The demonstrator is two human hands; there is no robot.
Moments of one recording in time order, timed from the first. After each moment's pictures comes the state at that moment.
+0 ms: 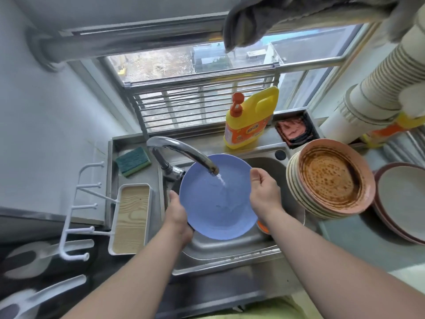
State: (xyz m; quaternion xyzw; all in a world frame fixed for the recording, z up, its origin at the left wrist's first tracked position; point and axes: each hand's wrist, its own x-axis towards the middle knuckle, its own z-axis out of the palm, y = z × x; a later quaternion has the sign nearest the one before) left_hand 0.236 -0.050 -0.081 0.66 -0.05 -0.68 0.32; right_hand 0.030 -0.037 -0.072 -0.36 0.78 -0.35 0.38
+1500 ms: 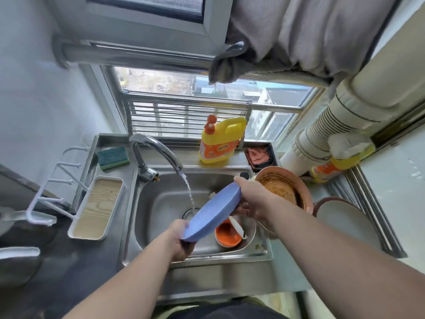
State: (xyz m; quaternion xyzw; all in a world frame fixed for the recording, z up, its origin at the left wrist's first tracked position) left_hand 0.159 0.013 -0.097 0.62 0.07 -0.76 0.17; right_hand -0.045 -0.036 0.034 -0.20 0.75 -0.22 0.60
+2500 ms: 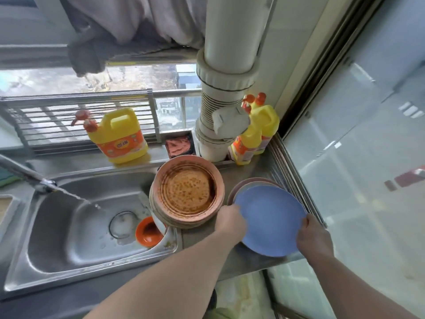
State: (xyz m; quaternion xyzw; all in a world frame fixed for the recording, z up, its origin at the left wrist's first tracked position) left_hand -0.264 0.062 -0.053 0.62 -0.57 -0.54 0.05; right_hand -0.474 0.154 -0.060 -0.28 0.93 -0.11 0.23
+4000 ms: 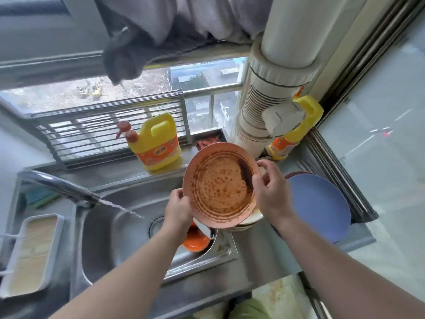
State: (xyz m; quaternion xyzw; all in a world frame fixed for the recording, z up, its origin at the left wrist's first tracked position) left_hand -0.014 -0.033 -0.050 0.67 -0.36 -0.60 0.25; right_hand -0.238 0.018 0.003 -0.45 0.78 -0.38 0.21
